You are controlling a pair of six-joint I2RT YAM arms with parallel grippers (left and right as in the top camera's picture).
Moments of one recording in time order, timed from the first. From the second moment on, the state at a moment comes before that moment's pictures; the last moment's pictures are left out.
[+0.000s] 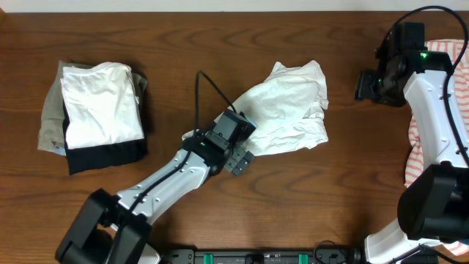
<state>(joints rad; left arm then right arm) -0.64 1.57 0.84 -0.37 -0.09 0.14 -0.08 1.78 1.54 -1.03 -0.01 0.15</state>
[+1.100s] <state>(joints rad) -0.68 1.70 0.84 -0.12 -0.25 0.30 -0.08 1.78 1.54 -1.04 -0.01 0.15</state>
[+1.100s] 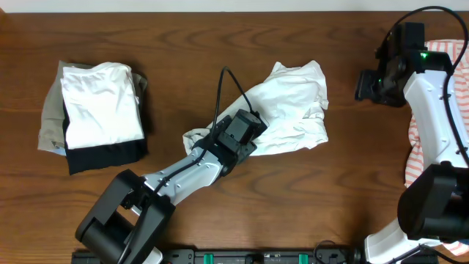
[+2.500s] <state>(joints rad) -0.12 1.57 1.14 -0.34 -0.15 0.00 -0.08 1.78 1.54 -1.07 -0.04 0.15</state>
